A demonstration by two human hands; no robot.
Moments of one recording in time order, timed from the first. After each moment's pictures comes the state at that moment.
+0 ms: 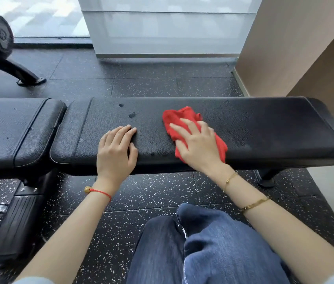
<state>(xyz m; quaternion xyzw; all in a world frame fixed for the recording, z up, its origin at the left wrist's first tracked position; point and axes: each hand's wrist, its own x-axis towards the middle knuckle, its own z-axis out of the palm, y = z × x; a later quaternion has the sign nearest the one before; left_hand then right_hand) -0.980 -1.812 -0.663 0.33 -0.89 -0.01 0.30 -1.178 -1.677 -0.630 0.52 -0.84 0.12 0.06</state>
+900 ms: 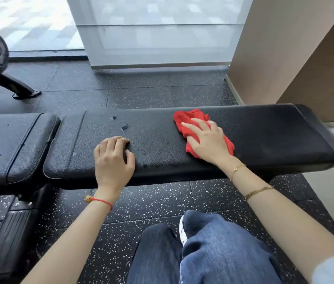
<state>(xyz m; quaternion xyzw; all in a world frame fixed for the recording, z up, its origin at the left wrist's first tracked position) -1.001 -1.805 -0.652 0.41 -0.86 -0.05 0.31 -1.247 -1.677 -0.624 0.49 -0.87 0.11 0.01</state>
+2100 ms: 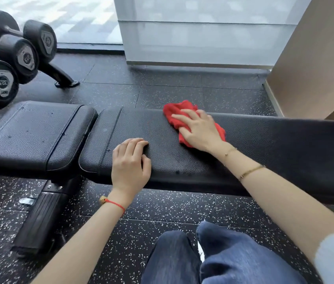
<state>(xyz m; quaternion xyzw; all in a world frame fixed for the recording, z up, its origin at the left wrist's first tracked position) -0.968 -1.828 -0.654 0.39 -0.86 -0.03 0.31 -1.206 -1.800 -0.615 0.61 -0.78 0.11 -0.01</state>
